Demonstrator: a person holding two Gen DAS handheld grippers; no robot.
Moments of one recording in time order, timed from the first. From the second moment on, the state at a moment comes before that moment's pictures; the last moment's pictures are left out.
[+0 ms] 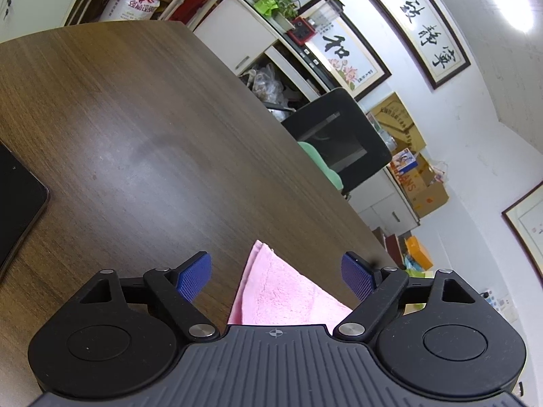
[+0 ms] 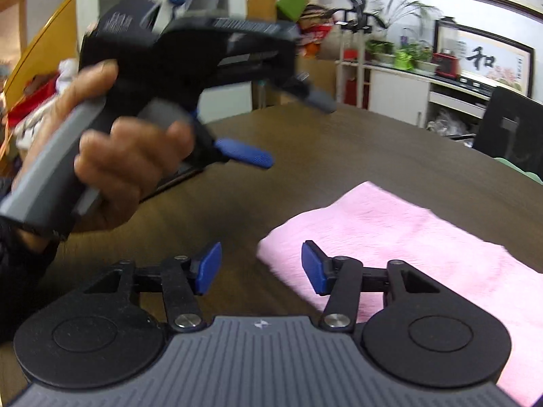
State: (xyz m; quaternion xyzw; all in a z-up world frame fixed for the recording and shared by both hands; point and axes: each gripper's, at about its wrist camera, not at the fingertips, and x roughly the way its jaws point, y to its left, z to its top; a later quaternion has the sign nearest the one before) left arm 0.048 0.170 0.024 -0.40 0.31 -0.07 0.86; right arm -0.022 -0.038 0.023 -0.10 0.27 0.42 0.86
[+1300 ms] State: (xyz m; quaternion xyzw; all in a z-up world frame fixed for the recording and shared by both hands) left arm 0.066 0.143 -0.005 -0.41 0.41 -0.14 0.81; right arm -0.029 -0.085 0.044 0.06 0.27 0.38 0.89
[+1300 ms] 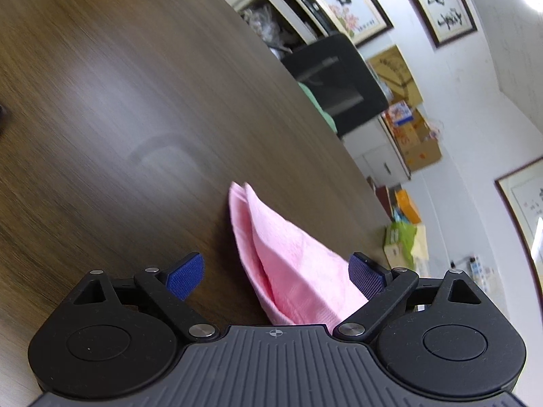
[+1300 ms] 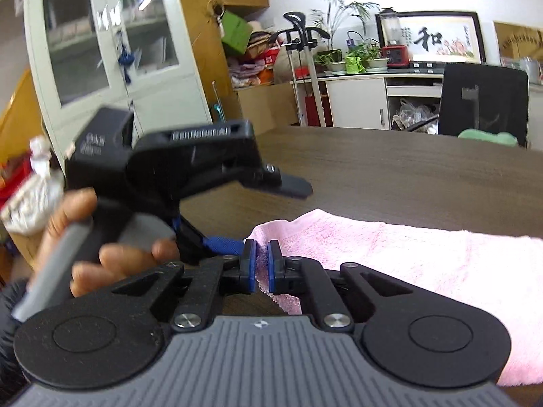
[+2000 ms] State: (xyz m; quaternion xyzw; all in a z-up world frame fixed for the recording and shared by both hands) left arm 0.066 0.146 -0.018 -0.40 0.40 -0.13 0.81; right arm -0.051 -0.121 0.043 0.08 0.28 0.40 0.87
